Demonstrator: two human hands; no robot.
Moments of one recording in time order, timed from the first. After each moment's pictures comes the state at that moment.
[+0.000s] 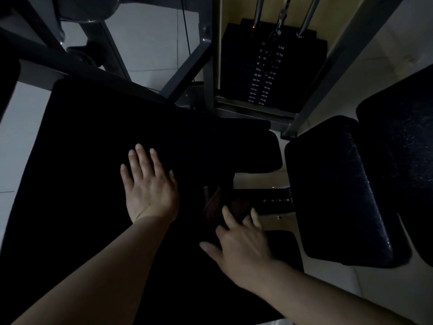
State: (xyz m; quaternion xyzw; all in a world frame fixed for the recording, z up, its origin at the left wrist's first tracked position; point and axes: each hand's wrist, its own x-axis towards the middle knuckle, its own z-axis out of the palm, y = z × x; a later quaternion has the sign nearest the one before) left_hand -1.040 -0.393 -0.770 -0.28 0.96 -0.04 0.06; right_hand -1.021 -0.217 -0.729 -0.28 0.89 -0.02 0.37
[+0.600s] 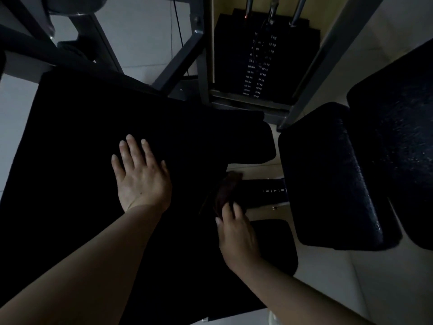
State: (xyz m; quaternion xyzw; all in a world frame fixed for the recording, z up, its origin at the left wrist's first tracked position) left_hand -1.042 -0.393 -0.773 -0.28 0.96 -0.05 0.06; right_hand -1.002 -0.204 -0.801 -0.13 0.93 -0.22 0.25
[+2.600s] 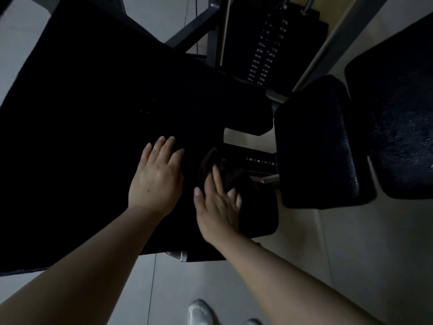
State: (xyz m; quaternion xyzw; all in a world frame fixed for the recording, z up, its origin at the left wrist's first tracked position) left_hand -0.927 -0.338 -0.789 -0.08 0.99 0.08 -0.03; right_hand -0.933 -0.198 -0.810 -0.15 0.94 -0.22 0.19
